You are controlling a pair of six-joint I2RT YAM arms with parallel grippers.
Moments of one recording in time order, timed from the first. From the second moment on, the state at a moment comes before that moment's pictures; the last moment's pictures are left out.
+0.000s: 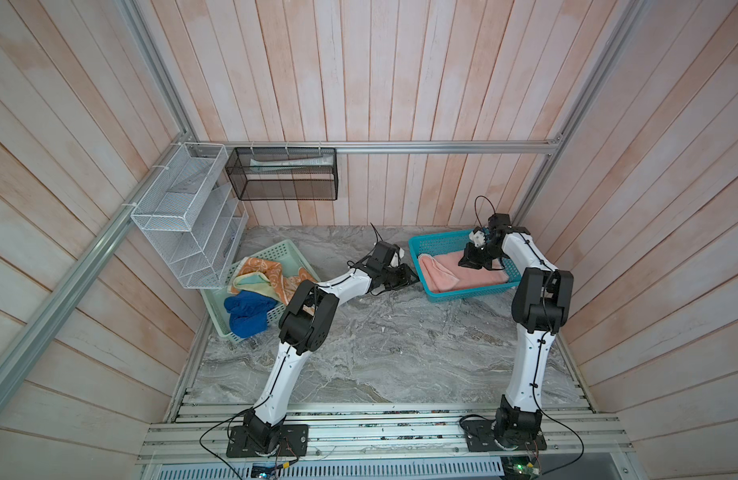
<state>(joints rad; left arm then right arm) -0.62 2.34 1.78 -0.11 0.55 -0.78 -0.05 2.27 1.94 -0.93 -0.44 0.16</state>
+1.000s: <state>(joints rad) -0.46 2.12 1.72 -0.29 0.43 -0.62 0.13 1.87 1.68 -0.79 -0.47 0.22</state>
